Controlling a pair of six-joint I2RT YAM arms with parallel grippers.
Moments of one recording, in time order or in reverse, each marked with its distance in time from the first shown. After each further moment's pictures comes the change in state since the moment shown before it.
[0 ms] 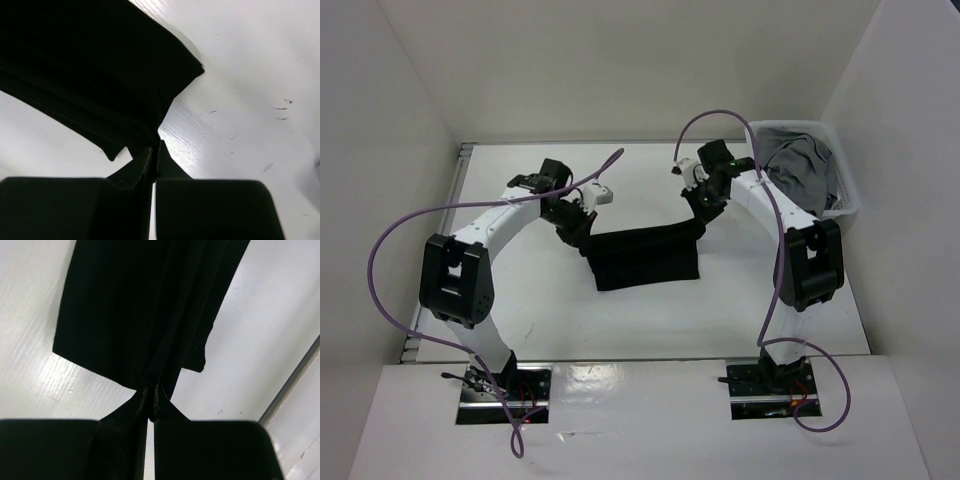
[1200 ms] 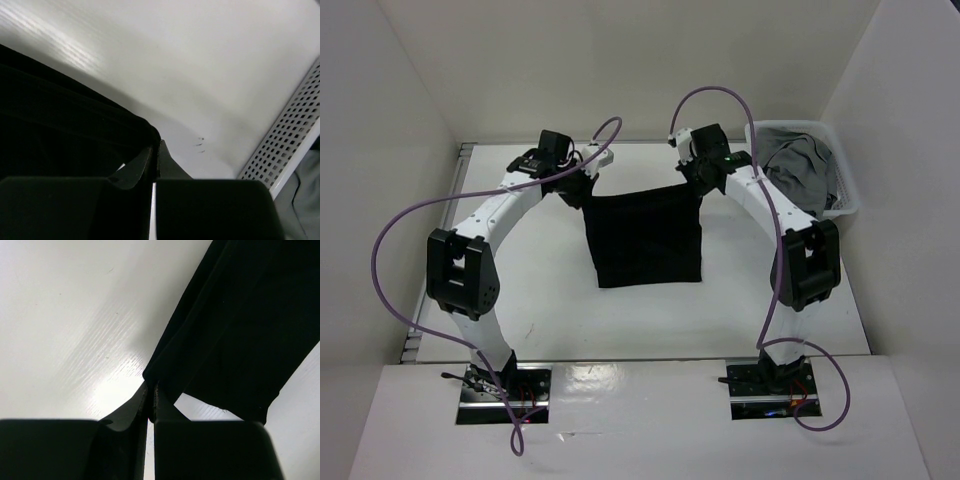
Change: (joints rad) left arm 0.003 0.066 0.200 0.220 -0.192 -0.090; right arm 0.046 0.015 0.110 0.241 0.246 0.027
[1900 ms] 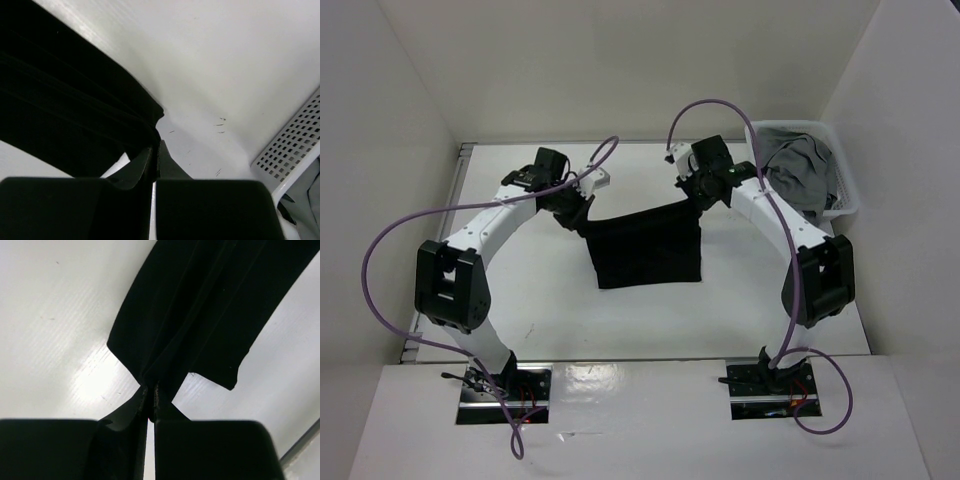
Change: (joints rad) left arm 0.000 -0.103 -0.159 -0.081 0.055 0.017; right arm 0.034 -0.133 -0.143 -0.058 -0.057 -0.046
